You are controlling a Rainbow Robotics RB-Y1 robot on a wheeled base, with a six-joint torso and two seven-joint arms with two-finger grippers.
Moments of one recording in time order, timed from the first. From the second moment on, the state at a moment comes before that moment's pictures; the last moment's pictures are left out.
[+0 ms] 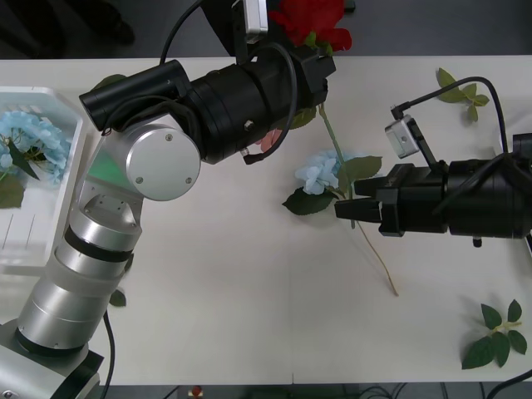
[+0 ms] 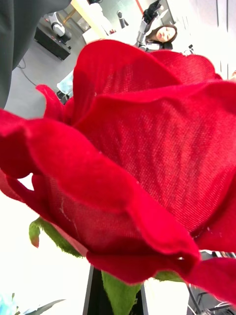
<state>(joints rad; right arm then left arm) -0.17 -0.34 -0.19 -2.04 -1.27 1.52 1.99 -0.50 0.20 -0.30 -1.86 0.92 0.65 -1.32</state>
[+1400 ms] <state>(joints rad) -0.17 -0.34 0.14 -1.86 -0.40 1.31 1.69 -0.50 0.20 -0.30 -1.86 0.94 0.64 -1.32</state>
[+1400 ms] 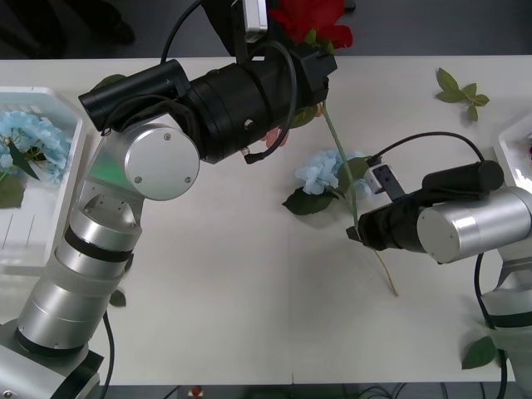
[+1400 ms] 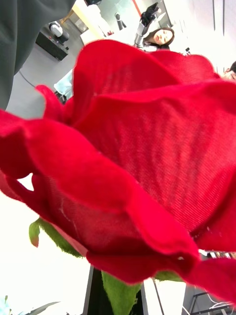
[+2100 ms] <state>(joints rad) -0.23 -0.29 0.22 -1.66 -0.31 1.16 1.69 -0.50 0.20 -0.30 -1.86 0.94 0.64 -1.32</state>
